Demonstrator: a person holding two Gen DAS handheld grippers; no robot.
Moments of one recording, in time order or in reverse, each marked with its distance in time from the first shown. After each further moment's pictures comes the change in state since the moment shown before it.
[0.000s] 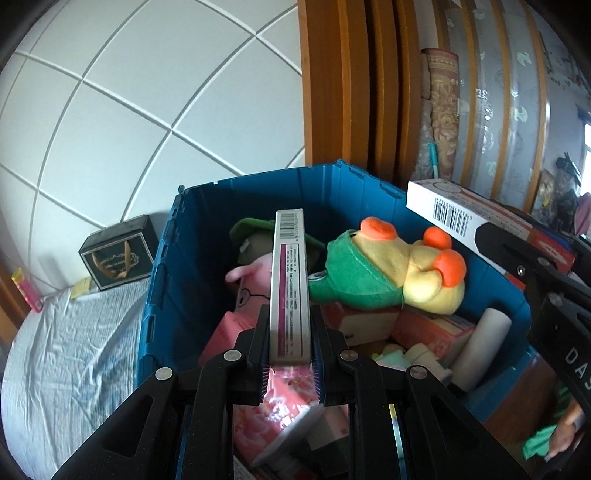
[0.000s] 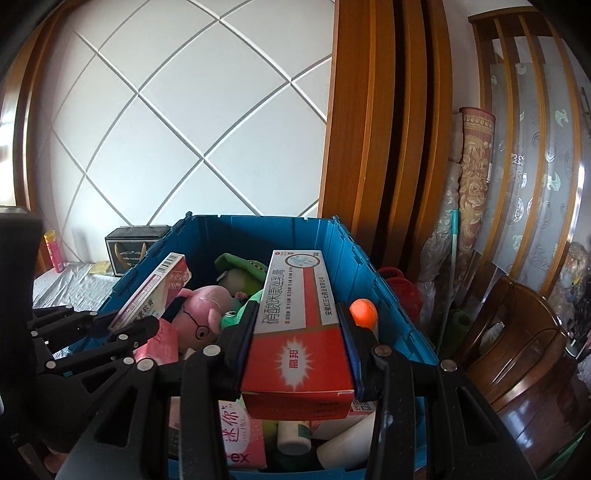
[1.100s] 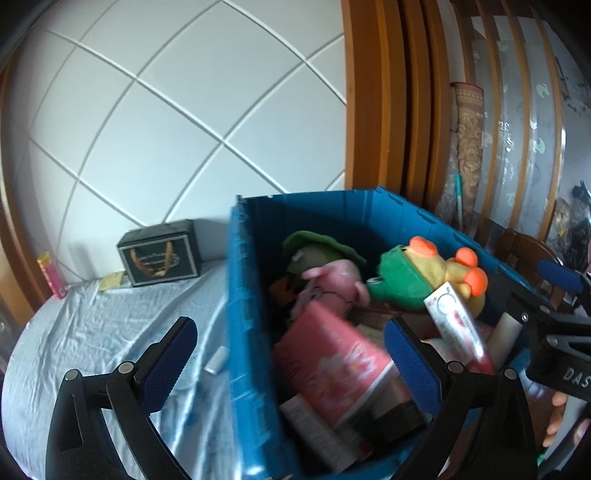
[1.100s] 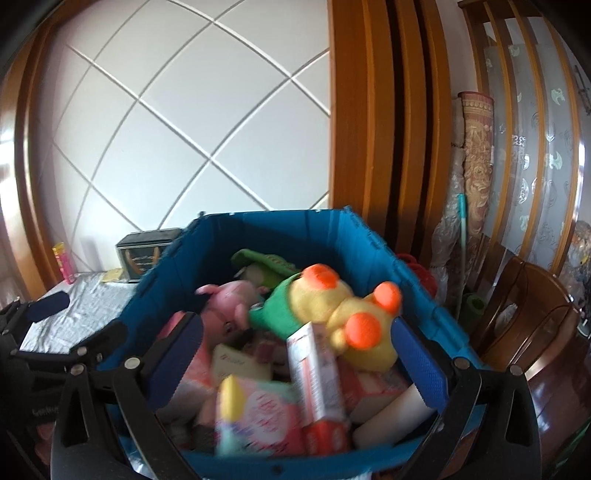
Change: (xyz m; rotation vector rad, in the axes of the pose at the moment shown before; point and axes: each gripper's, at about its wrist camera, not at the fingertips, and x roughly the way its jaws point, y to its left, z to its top) left arm -0.060 0.072 -0.028 -0.093 -0.096 0.080; right arm -0.012 0.029 -0.011 0.061 0.010 0.039
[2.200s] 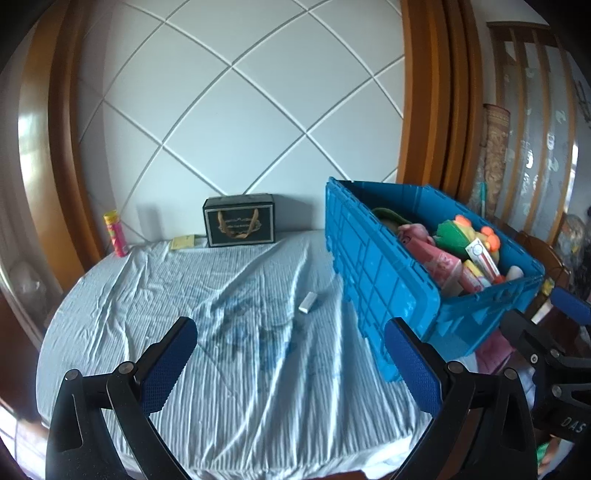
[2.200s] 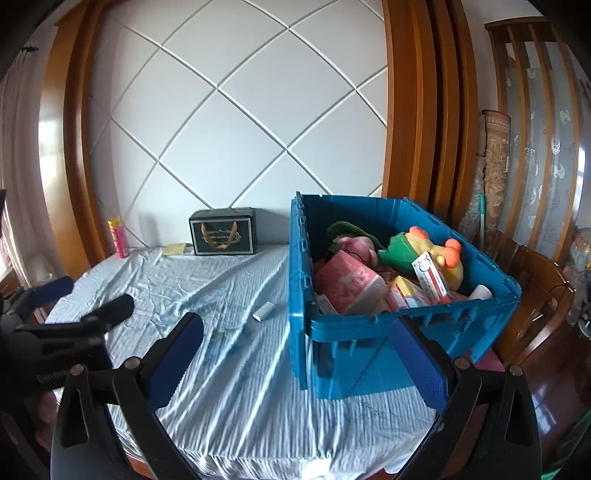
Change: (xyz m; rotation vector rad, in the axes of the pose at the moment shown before) left arm -0.163 0.173 -0.086 -0.091 0.036 0.078; right arm -0.162 0.206 -0.067 -0.044 0.035 0.049
